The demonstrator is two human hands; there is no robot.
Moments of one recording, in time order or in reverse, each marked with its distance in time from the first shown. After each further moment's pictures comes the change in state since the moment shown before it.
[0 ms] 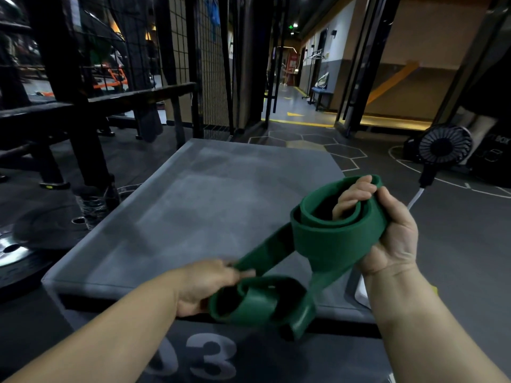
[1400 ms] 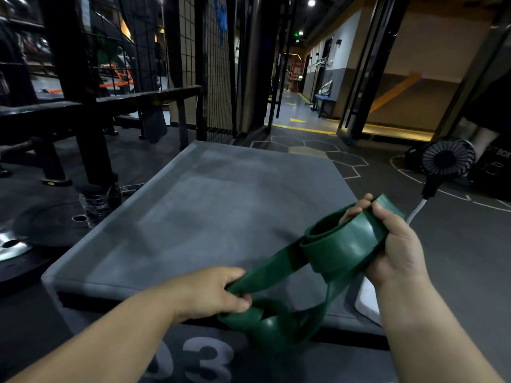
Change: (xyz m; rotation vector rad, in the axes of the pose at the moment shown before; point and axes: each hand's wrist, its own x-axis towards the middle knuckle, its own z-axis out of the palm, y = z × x) left_hand -0.007 0.000 -0.005 0.627 -0.012 0.212; right_hand -0.003 -0.008 0.001 -0.352 0.328 -0.230
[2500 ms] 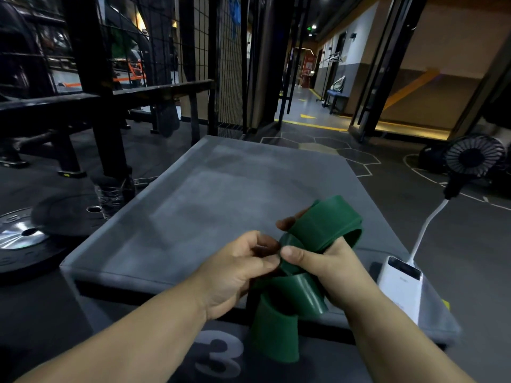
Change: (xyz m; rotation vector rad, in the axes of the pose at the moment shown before) left_hand -0.004 0.030 0.021 -0.751 0.218 0.210; right_hand -0.035 0.070 0.030 -0.824 -0.337 0.106
